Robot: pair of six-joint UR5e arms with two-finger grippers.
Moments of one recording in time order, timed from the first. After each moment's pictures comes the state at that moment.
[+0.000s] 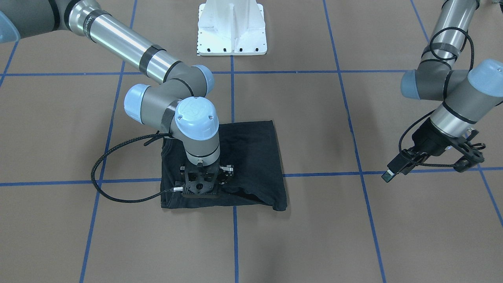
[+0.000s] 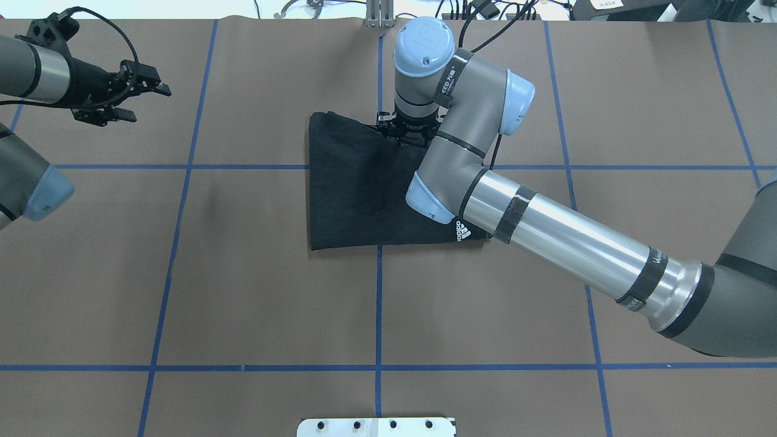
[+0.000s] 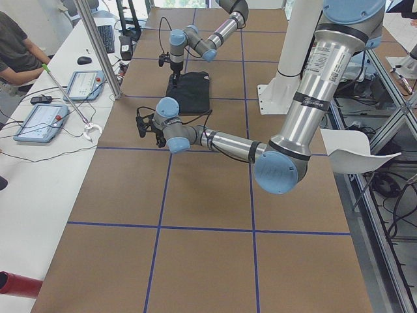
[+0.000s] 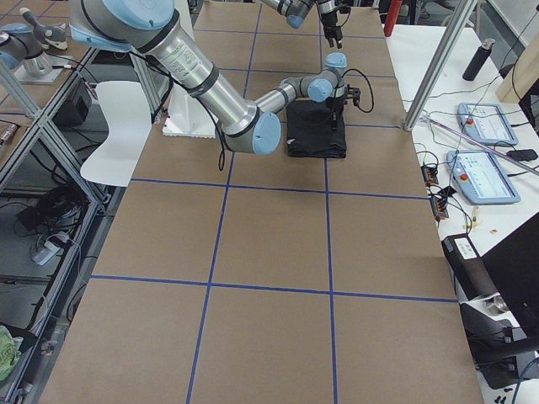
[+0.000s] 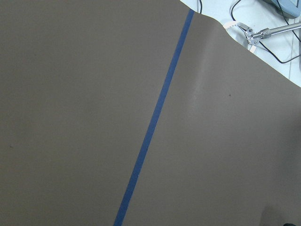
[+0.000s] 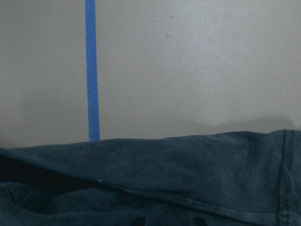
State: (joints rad) left arm -1.04 -1.92 -1.40 -2.48 -2.13 -1.46; right arm 0.69 -0.60 1.08 -1.35 1.91 1.12
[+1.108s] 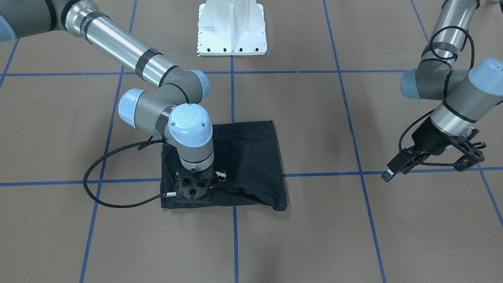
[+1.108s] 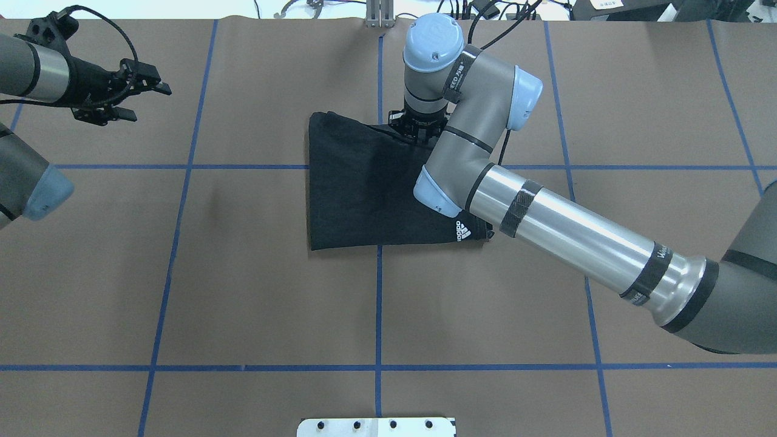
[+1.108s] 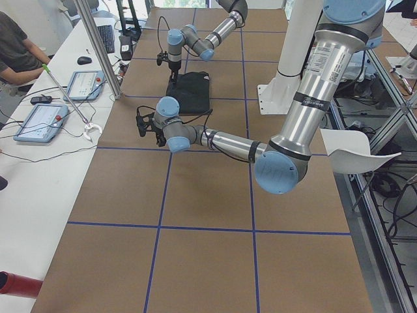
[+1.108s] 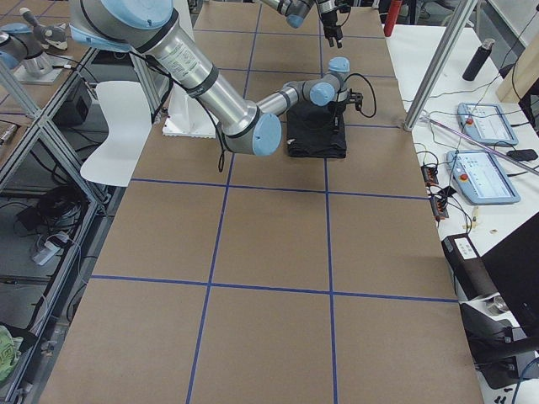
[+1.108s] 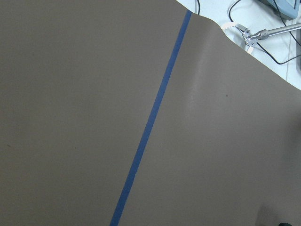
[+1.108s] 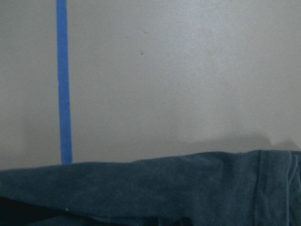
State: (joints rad) left arm -1.04 -1.92 -1.41 -2.48 -2.13 -1.47; right arm 0.71 -0.60 1.06 -1.34 1.91 1.11
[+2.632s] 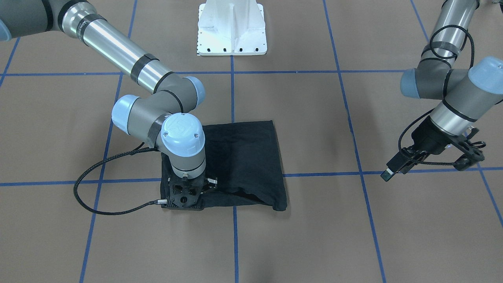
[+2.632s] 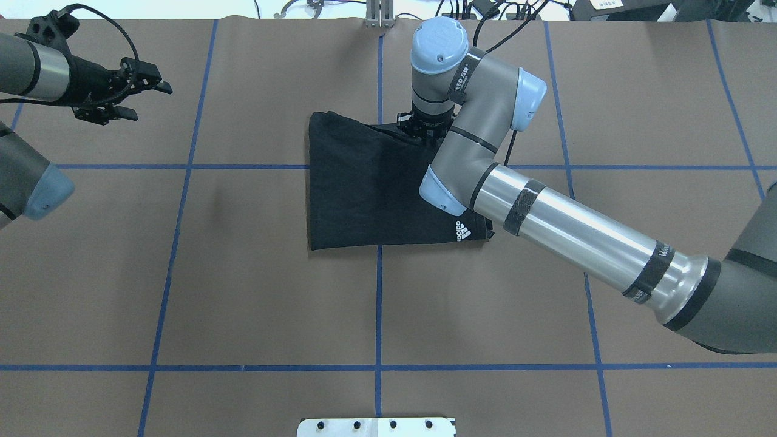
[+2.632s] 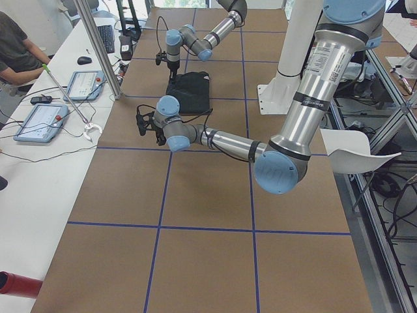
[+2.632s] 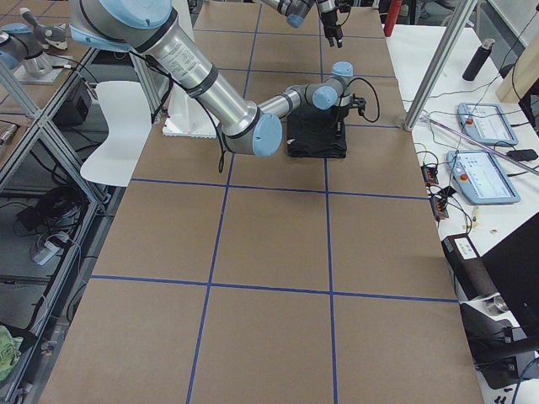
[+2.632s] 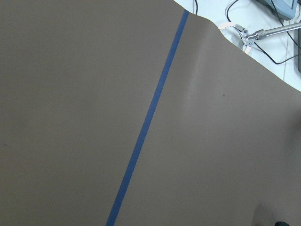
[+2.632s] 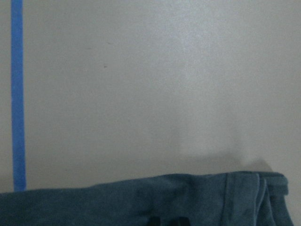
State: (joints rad) left arm -1.04 -1.92 -1.42 -2.48 -2.13 -1.47; right arm 0.74 -0.60 1.01 -1.34 1.91 1.08
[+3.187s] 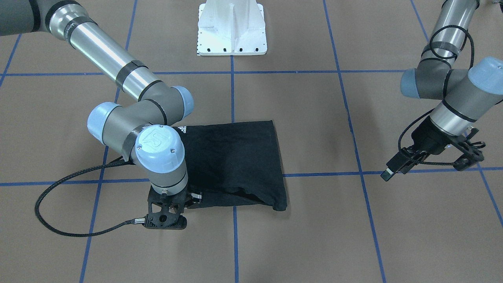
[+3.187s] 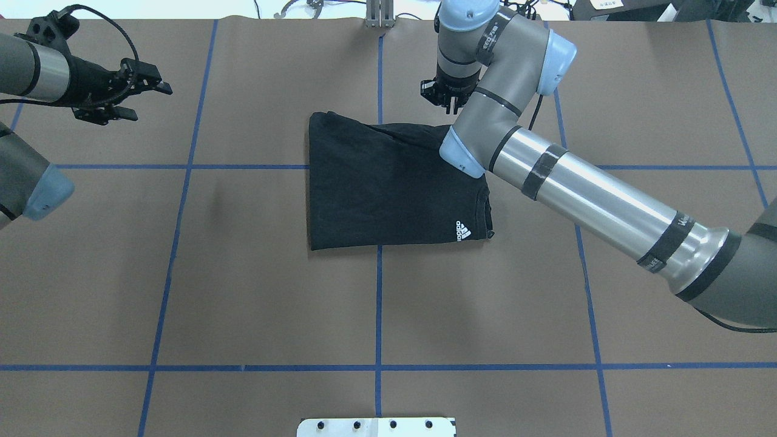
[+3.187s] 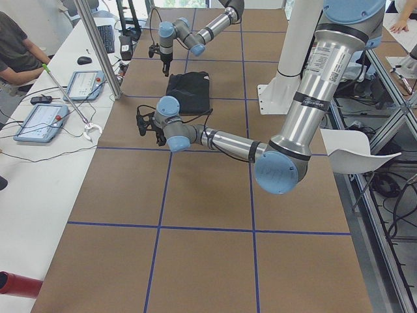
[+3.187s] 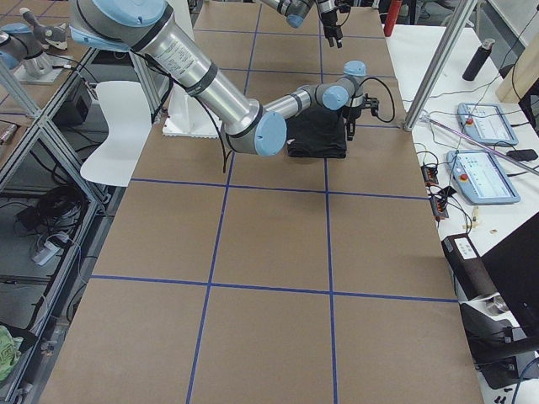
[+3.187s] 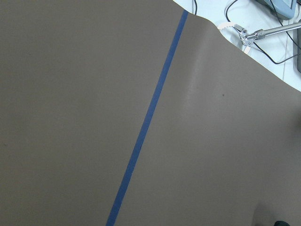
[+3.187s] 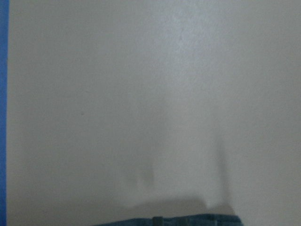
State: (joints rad) left arm -1.04 -1.92 -1.41 -2.48 -2.13 -1.46; right arm 0.84 -0.59 0.99 -1.34 1.96 0.98
